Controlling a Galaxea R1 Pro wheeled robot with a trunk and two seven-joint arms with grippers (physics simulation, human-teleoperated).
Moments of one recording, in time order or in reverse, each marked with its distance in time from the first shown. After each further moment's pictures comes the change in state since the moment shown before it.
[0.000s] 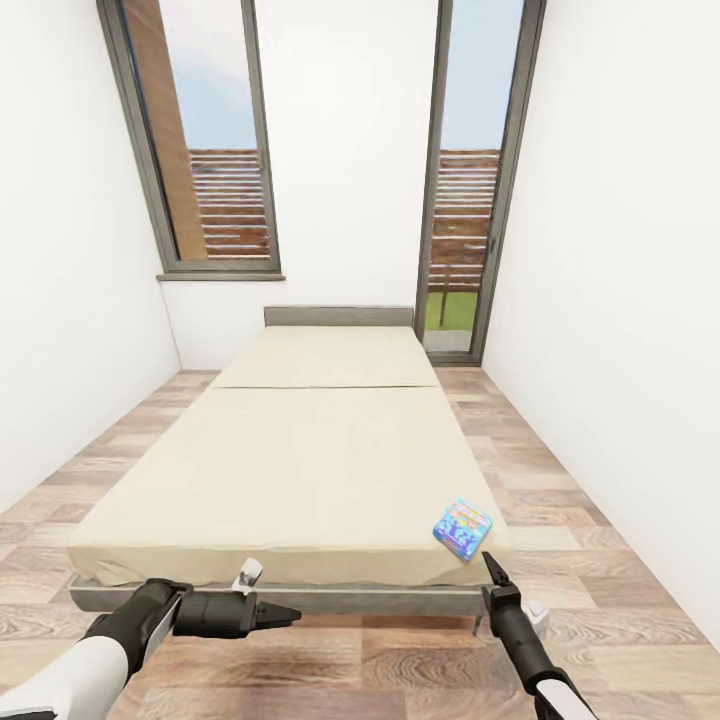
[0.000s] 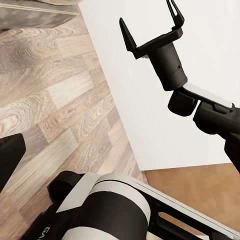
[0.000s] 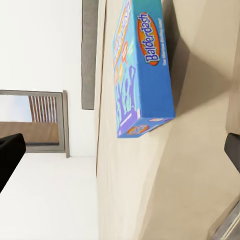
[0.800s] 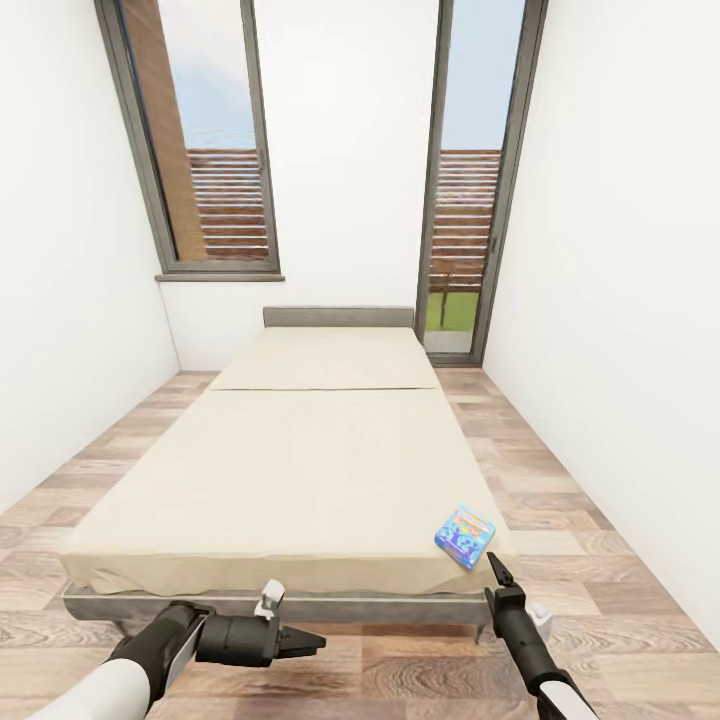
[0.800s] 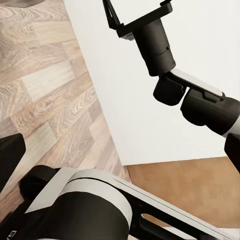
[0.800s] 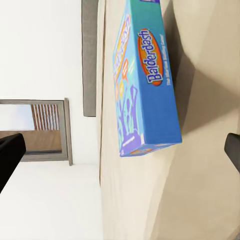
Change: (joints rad) left arm 0.051 -0.078 0.001 0.012 -0.005 0.000 0.000; right arm 0.000 0.000 -0.042 0.000 0.001 0.015 -0.001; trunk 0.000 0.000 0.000
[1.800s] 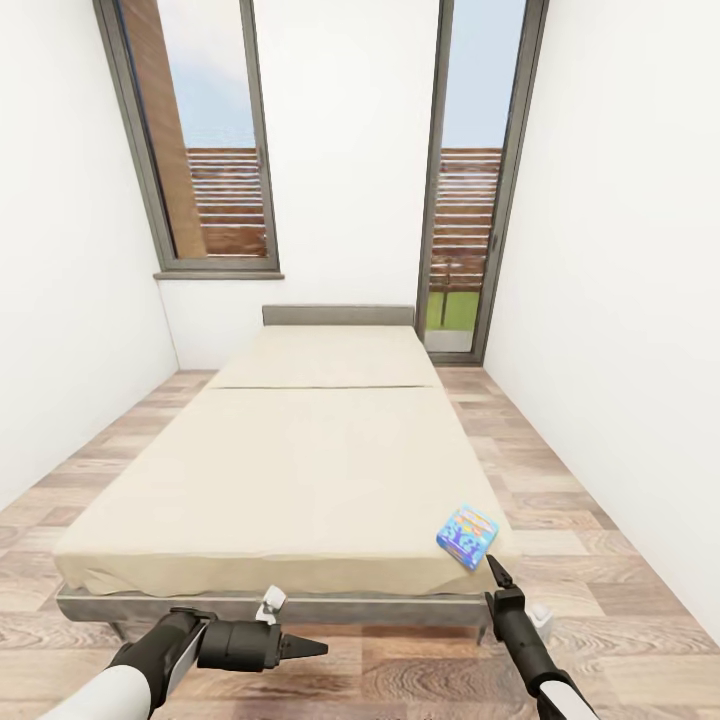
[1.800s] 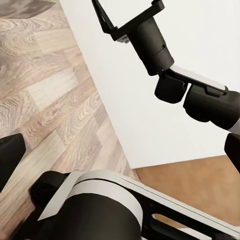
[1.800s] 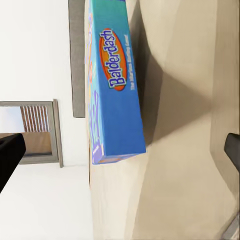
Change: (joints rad) left arm 0.014 -0.007 0.003 0.002 0.009 -0.084 0.003; right arm 0.000 0.000 0.000 0.000 0.001 0.000 -0.044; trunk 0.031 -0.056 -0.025
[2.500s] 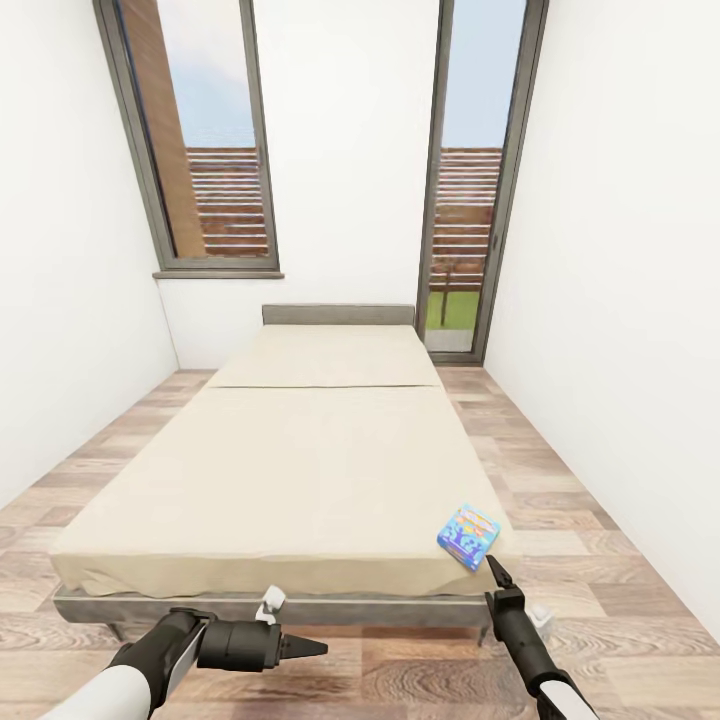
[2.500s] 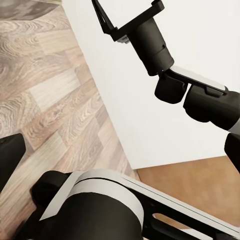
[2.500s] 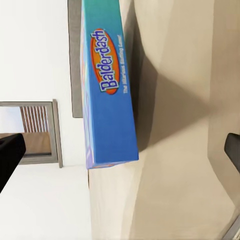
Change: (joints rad) left arm 0.000 0.000 0.002 0.000 0.000 0.000 0.000; right arm 0.000 0.000 0.000 -0.001 0.000 0.000 -0.001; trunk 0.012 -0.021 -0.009
